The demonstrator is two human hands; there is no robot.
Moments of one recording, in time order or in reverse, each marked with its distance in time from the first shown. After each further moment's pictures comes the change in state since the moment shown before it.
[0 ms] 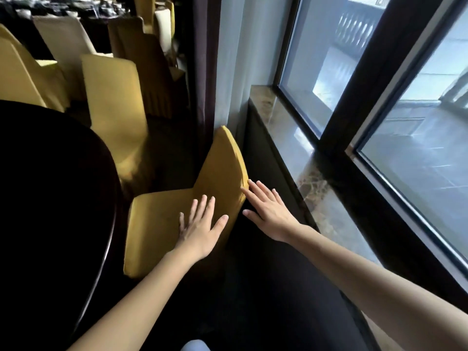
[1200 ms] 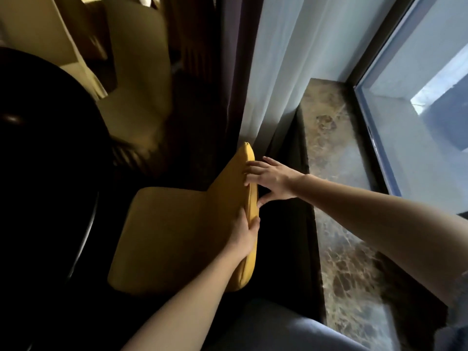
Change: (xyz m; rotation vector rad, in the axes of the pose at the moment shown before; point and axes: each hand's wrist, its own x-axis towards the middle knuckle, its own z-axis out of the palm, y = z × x) left_hand 0.285 0.068 0.015 -0.804 -0.190 -0.512; right_hand 0.364 0.163 -0.016 -0.350 -0.408 -0.693
